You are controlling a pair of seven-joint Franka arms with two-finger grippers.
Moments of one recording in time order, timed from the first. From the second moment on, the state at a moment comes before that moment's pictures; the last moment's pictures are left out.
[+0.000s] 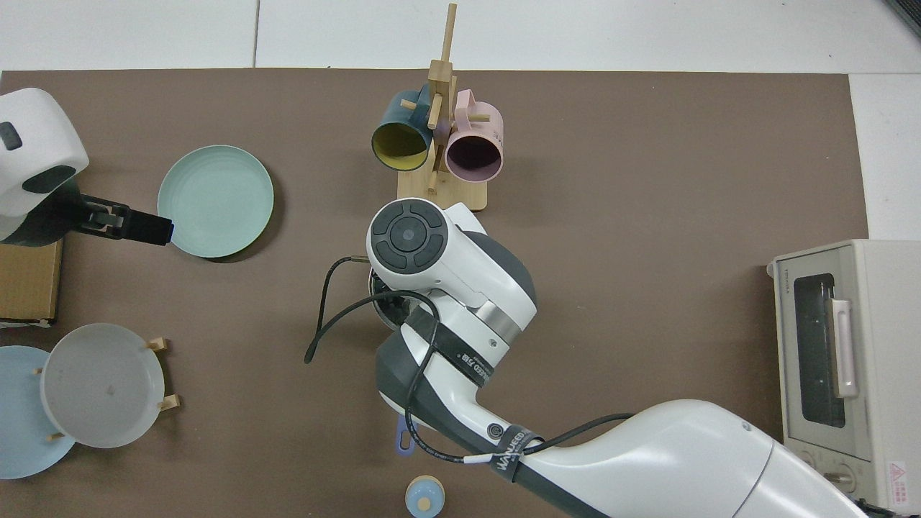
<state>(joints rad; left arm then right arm) 0.03 0.02 -0.11 -1.58 -0.03 1.69 0.20 0.20 0.64 0.61 -1.41 -0.37 1.93 1.05</state>
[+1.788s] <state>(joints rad) 0.03 0.02 -0.10 -1.58 -0.03 1.69 0.20 0.12 0.36 0.39 -1.28 -0.12 1.68 0.50</state>
